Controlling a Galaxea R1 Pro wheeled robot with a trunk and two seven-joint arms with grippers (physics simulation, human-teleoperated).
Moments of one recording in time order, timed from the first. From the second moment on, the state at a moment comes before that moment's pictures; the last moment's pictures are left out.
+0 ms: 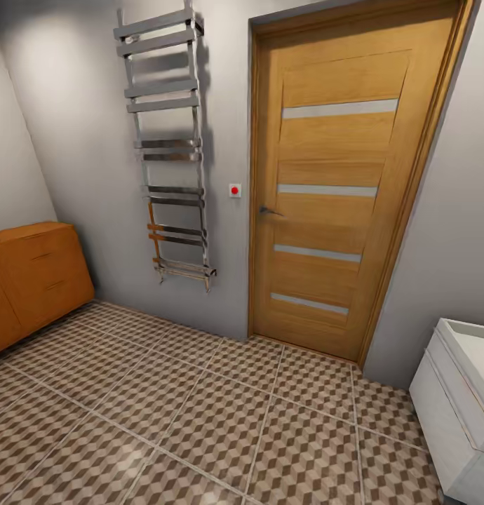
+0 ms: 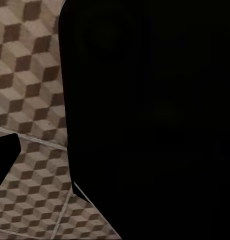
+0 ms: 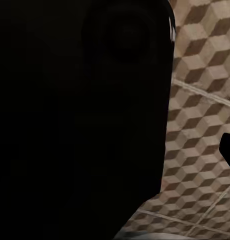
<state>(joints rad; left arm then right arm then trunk) 0.00 0.00 0.00 0.00 0.00 0.00 0.00 0.00 0.00 0.00 0.00 0.00 0.00 0.00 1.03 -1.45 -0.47</state>
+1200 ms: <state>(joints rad) -0.01 0.02 0.01 -0.12 -0.01 -0.12 0.00 -0.01 0.03 0.00 -0.14 0.01 -0.16 -0.01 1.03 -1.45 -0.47</state>
